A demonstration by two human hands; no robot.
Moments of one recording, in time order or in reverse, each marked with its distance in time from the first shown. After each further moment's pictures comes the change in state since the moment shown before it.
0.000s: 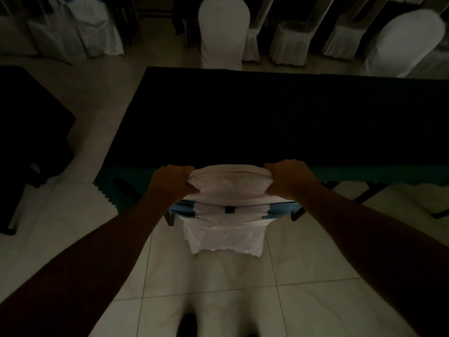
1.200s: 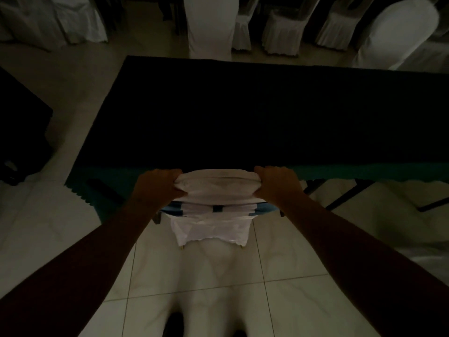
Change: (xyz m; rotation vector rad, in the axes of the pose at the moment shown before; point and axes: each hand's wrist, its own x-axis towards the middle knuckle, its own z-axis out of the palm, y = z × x) left_hand 0.029 0.023 0.033 0.000 0.037 0.021; right_hand 0.010 0.042 0.052 0.100 0.055 0.067
